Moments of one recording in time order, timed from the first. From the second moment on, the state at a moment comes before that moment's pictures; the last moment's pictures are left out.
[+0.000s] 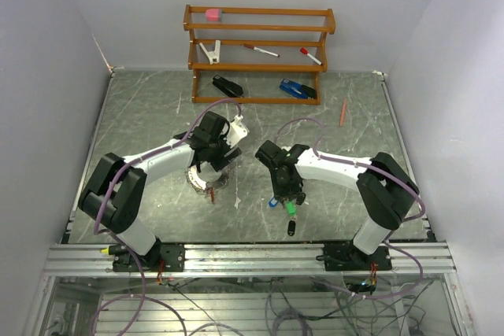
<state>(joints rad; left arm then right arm) -0.57 1.59 0.93 -0.24 -0.03 0.44 0.85 1.69 1.02 -0.79 0.17 0.69</state>
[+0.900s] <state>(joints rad) -0.57 1.60 0.93 -0.23 -0.04 0.44 0.84 1.68 1.02 -0.80 0.22 0.68</state>
